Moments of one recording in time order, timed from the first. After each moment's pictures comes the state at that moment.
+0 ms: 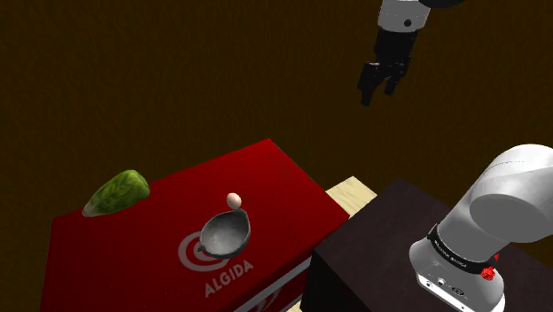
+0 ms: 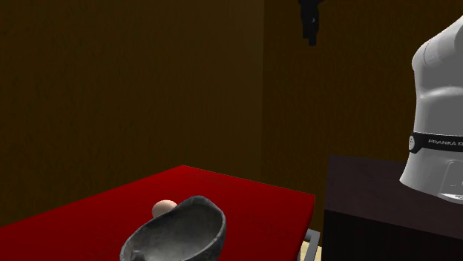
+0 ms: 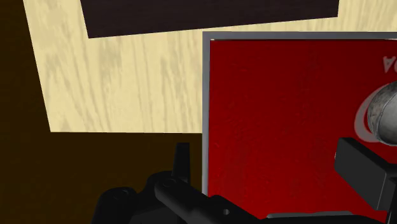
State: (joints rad) arm 0.02 -0.76 0.04 -2.44 -0.01 1.67 0.11
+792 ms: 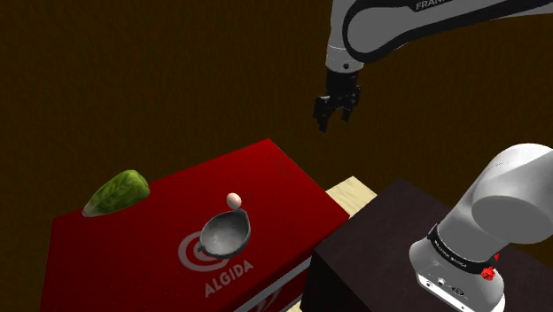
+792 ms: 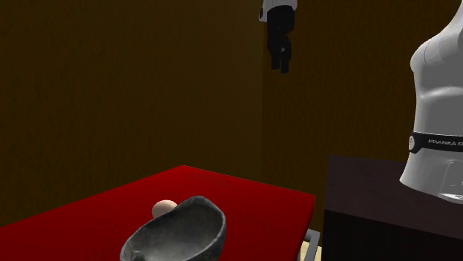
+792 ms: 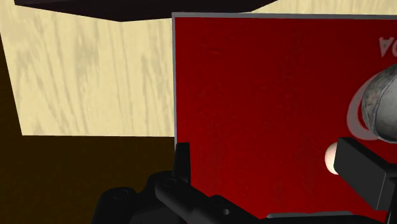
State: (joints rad) arm 0.06 -0.47 0.13 -2.45 0.05 1.95 0.20
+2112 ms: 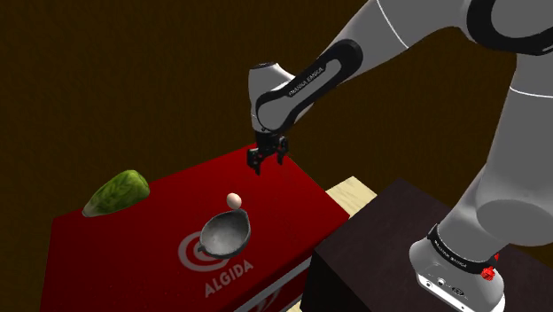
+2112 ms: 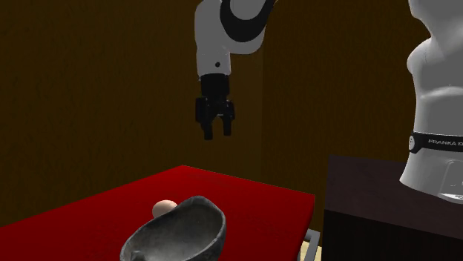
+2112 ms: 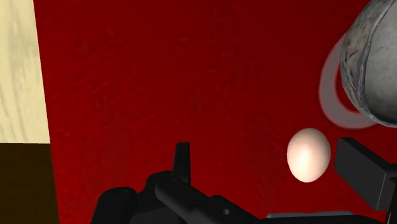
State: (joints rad) arm 0.15 0.29 0.24 -2.10 -0.01 2.31 0.42
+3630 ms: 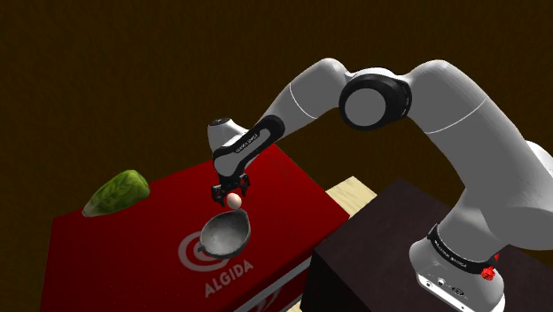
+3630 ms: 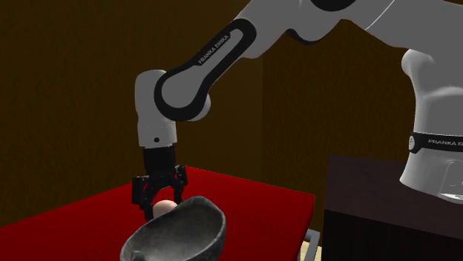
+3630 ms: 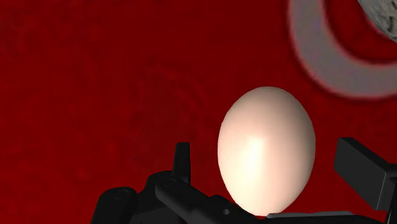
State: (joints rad) arm 0.31 0.98 0.21 -1.44 -0.09 2.31 0.51
